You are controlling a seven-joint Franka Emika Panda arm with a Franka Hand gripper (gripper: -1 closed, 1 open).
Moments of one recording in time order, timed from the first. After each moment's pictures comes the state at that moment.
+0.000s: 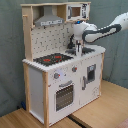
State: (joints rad) arm -0.42 0.09 0.85 -1.85 -0.36 1.86 0.73
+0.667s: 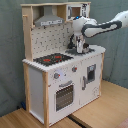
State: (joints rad) arm -0.42 0.09 0.88 -1.74 -0.35 1.69 0.73
